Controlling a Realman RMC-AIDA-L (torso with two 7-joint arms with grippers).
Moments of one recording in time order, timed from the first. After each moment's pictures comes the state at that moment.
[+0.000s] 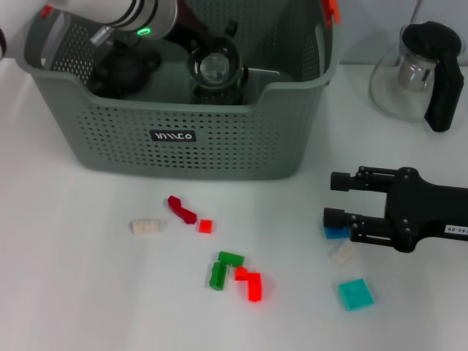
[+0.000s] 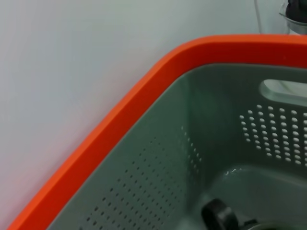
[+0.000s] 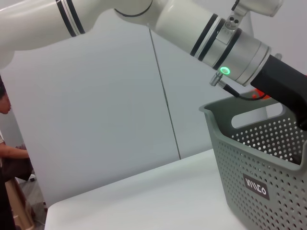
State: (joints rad) left arm -0.97 -2.15 1.11 0.91 2.82 0.89 -2.17; right arm 0.45 2.08 -0.80 -0.67 -1.84 -1.71 1.31
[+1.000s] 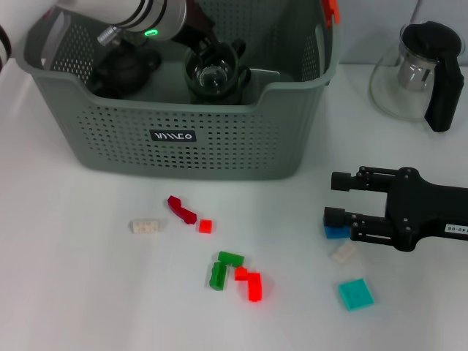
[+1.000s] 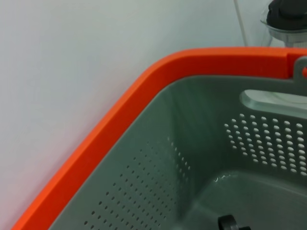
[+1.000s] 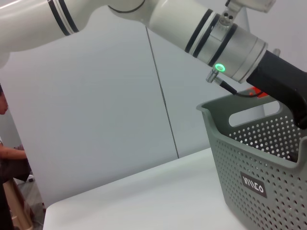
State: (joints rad) left arm -0.96 -2.16 1.14 0.96 2.81 0.92 -2.16; right arm 0.45 2.08 -0.80 -0.67 -1.84 -1.71 1.32
